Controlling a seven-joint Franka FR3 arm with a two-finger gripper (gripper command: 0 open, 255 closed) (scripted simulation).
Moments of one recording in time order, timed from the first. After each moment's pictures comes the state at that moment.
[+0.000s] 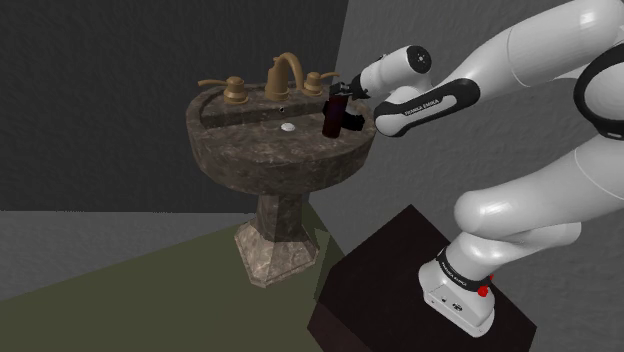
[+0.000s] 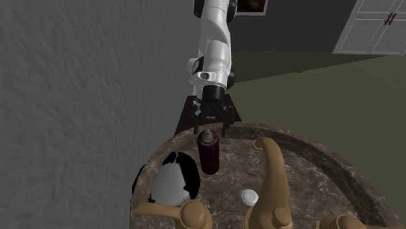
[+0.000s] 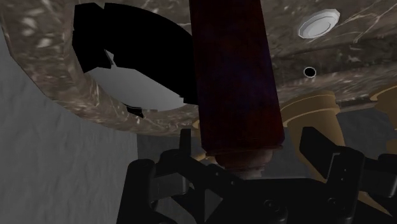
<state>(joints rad) -0.77 -0.26 0.64 -2.53 -0.34 3.20 0.67</state>
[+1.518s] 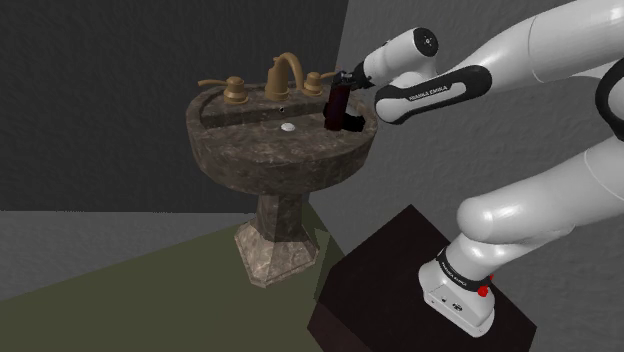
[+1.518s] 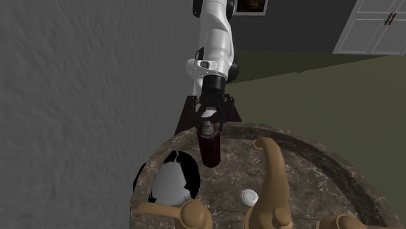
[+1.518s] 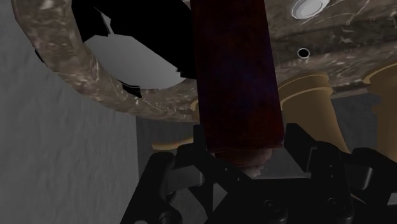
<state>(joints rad) -0.57 -0.29 0.46 -2.49 -0.25 3.09 0.58</state>
